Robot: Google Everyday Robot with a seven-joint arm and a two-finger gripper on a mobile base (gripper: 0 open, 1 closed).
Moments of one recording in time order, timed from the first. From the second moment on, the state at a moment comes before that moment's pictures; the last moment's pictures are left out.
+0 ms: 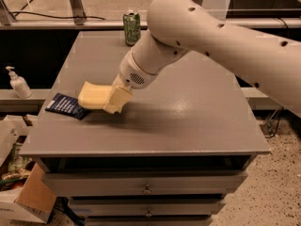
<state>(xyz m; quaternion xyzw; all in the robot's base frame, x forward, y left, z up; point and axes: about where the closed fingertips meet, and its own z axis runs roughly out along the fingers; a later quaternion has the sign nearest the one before) 0.545 0.088 0.848 -0.63 0.71 0.19 0.26</state>
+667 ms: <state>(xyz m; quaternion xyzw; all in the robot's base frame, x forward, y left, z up) 0.553 0.089 0.834 -0.61 0.73 0.18 0.25</state>
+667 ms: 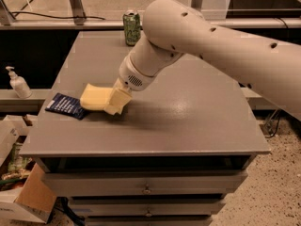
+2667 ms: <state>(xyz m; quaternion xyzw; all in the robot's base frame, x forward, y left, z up) 0.561 0.012 0.822 -0.54 0.74 0.27 0.29</state>
